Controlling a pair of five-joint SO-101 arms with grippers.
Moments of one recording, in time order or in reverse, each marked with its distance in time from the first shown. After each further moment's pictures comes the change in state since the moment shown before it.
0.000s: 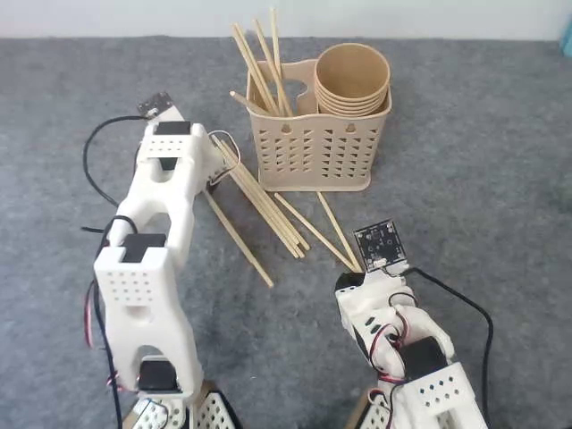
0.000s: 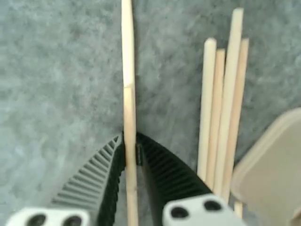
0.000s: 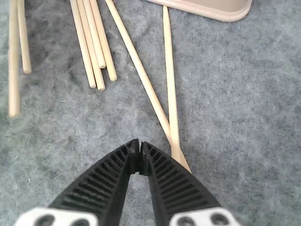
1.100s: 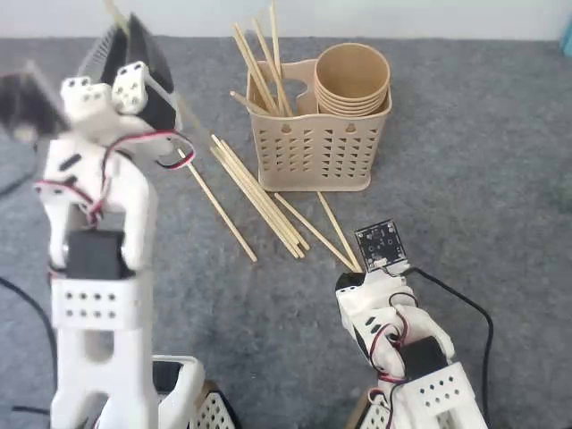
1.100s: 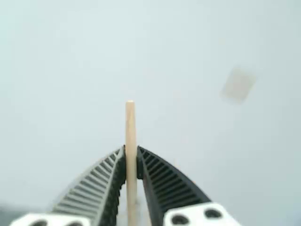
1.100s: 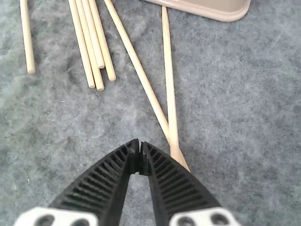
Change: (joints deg) left arm 2.1 -77.9 34.8 -46.5 -19.8; right arm 0.2 0.0 0.0 0.0 0.0
